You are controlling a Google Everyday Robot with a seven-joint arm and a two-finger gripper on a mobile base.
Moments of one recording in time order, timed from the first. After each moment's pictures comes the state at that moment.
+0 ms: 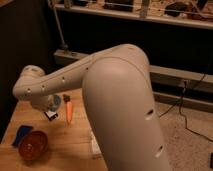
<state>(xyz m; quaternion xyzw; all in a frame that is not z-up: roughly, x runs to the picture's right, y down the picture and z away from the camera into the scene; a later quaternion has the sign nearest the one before) -0.327 0.097 0.724 -0.24 0.03 0.43 0.87</state>
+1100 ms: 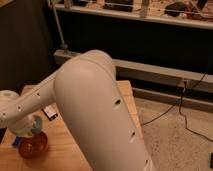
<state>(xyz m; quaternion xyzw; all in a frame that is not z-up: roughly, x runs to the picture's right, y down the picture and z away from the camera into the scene) -0.376 0.210 0.703 -0.29 -0.01 0.16 0.94</state>
